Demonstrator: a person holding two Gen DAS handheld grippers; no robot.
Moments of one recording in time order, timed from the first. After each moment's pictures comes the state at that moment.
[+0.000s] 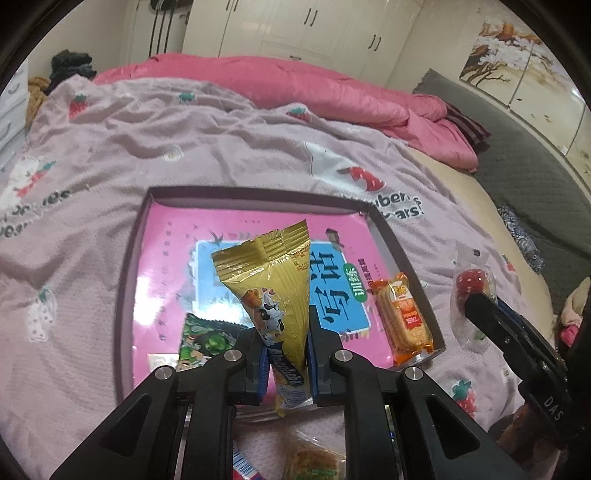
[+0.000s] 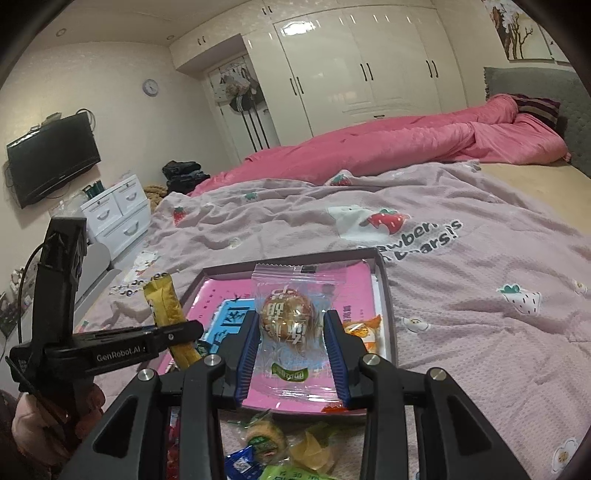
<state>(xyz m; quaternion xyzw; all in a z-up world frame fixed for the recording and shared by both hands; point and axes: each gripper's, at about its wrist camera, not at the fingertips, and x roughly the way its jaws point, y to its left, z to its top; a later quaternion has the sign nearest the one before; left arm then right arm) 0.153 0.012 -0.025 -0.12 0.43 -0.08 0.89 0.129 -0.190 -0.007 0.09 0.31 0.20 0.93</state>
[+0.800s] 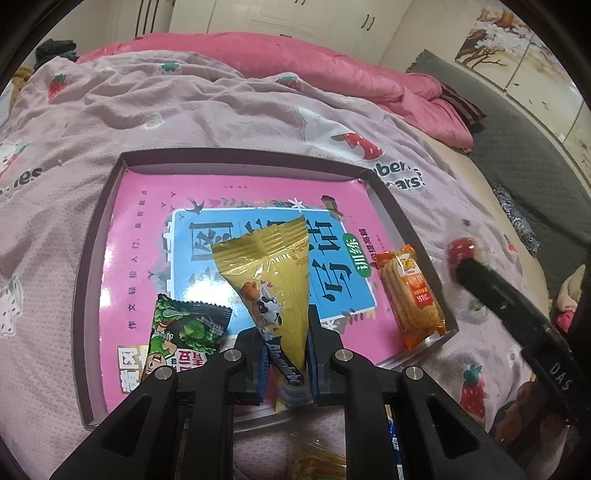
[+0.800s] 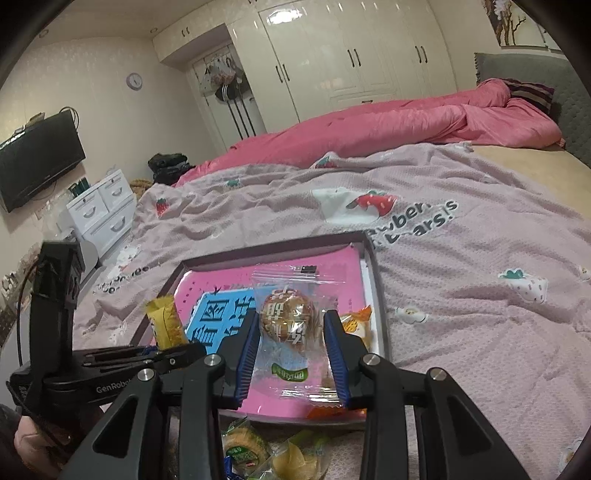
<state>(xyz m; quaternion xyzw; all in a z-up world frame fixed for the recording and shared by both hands) 0.165 0.004 -0.057 -0.12 0.46 -0.10 0.87 0.150 -0.186 -0.029 0.08 0.34 0.19 0.92</state>
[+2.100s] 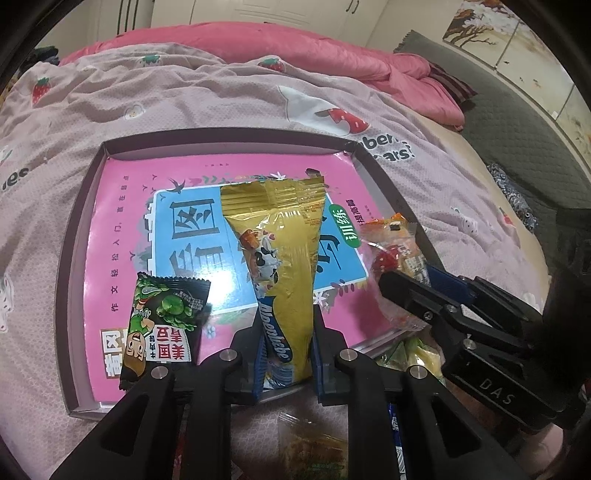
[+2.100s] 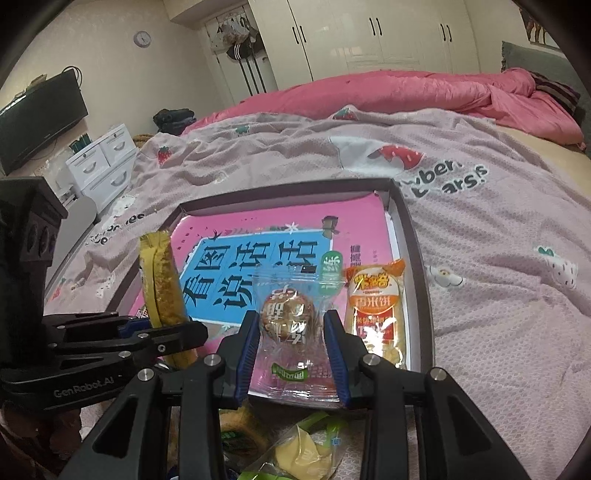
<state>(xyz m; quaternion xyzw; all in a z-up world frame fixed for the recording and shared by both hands) 0.156 -0.008 -0.065 -0.09 0.48 -0.12 0.86 0.161 -0.160 -0.065 0.04 0.41 0.20 0.89</state>
